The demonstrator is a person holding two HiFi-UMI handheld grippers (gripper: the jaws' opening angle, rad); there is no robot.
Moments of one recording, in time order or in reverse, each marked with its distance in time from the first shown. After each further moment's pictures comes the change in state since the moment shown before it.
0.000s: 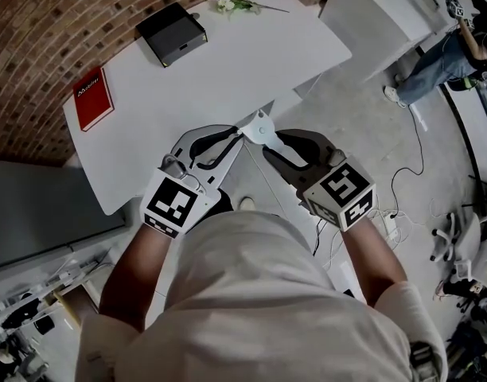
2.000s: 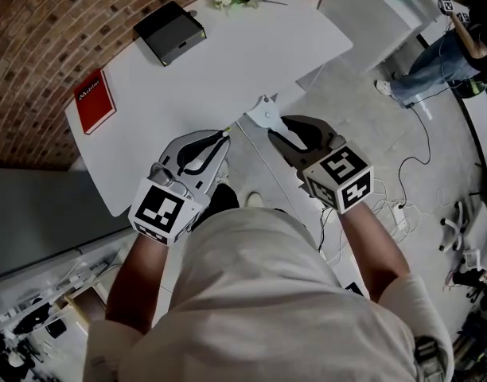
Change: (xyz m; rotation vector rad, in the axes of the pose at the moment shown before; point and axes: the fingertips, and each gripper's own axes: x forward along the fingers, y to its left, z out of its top) left arm -0.026 0.008 -0.014 -0.038 0.014 0.026; right arm 0.012 -0.025 -0.014 0.079 -0.002 -0.100
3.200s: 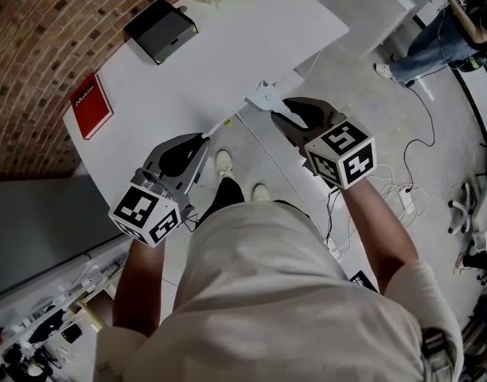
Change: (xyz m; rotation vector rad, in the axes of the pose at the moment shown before) left arm -0.018 0.019 -0.021 -0.196 0.020 -0.023; right arm 0.011 -0.032 -0.011 0.058 0.042 -0.043
